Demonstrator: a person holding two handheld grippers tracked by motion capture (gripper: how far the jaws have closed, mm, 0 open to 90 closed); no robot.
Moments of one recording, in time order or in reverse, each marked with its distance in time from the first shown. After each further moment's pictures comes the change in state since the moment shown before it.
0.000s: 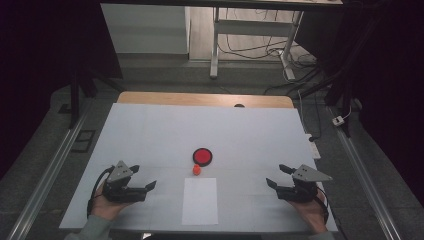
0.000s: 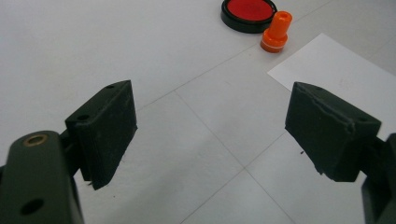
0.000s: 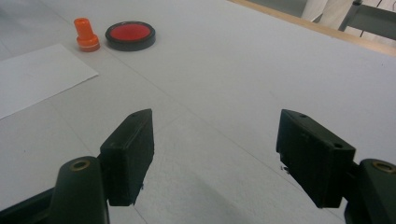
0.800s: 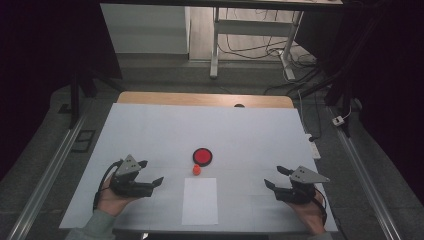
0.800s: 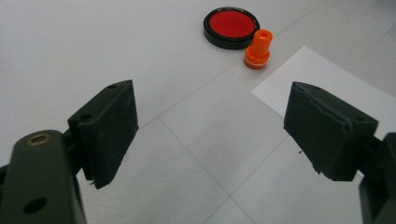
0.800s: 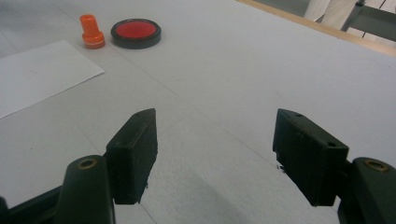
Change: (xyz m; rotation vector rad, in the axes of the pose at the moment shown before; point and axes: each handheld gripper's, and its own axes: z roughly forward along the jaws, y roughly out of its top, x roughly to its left) left arm -0.006 0.025 0.009 0.009 -0.044 0.045; right arm 0.007 0.001 0.001 0.006 0.001 -0.017
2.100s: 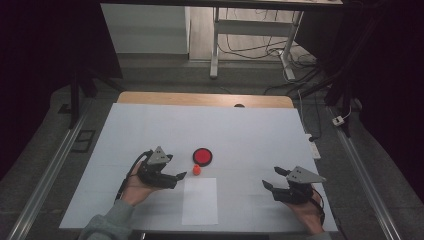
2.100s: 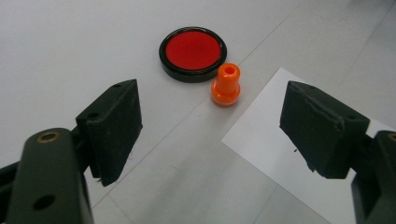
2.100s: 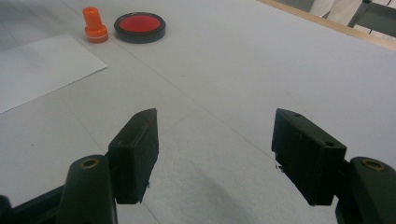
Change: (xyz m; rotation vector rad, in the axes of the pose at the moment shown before) left arm -0.021 0.041 0.054 0.052 -0.090 0.097; right arm 0.003 -0.001 0.005 0.017 0.013 -0.008
